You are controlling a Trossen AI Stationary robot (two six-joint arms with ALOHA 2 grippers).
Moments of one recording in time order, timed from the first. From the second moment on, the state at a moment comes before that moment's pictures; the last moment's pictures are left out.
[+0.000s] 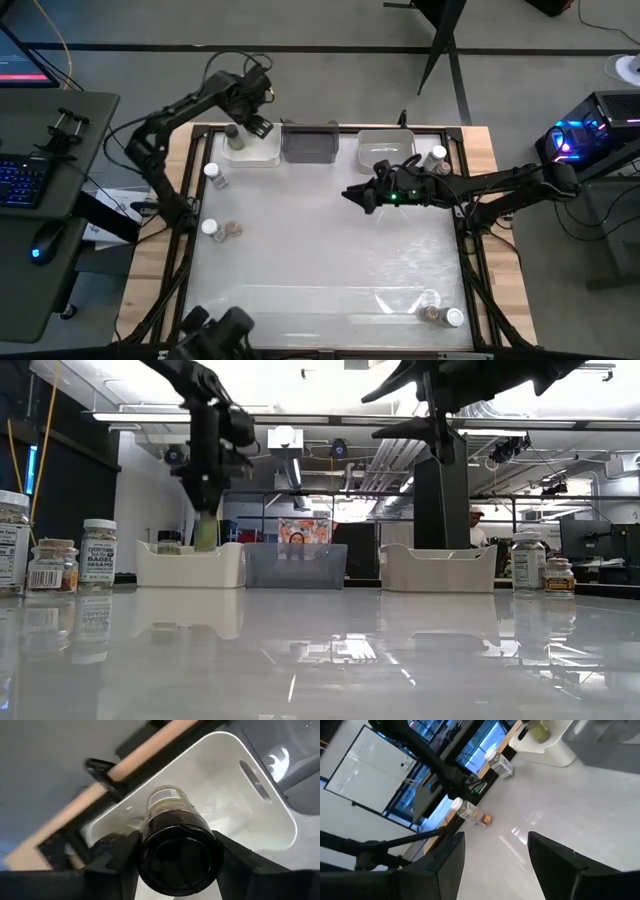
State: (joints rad) left arm 0.87 1.75 1.56 -1.18 -0.19 -0.05; right arm 0.00 1.22 0.75 0.18 0.15 0.89
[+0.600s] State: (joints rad) left arm 0.96 1.80 1.44 -1.09 -0.13 -0.26; right arm -0.03 1.22 0.75 0.17 0.12 0.79
